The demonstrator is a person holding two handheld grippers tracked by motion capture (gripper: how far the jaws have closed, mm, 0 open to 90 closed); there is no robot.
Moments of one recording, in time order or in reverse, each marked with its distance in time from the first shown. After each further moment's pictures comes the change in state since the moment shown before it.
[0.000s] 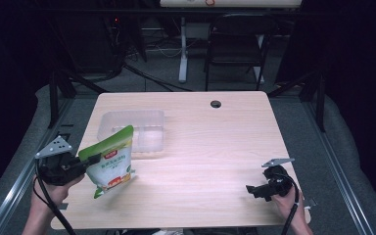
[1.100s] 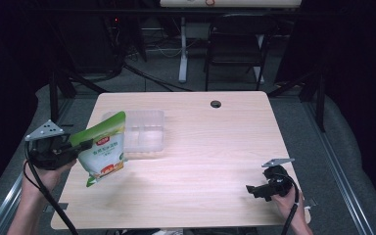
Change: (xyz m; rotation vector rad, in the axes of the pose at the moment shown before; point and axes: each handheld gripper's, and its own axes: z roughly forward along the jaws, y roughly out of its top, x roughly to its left) left arm 0.020 0.031 -0.009 -0.001 0.050 0.009; right arm 0.000 0.000 0.001 0.001 0.000 0.003
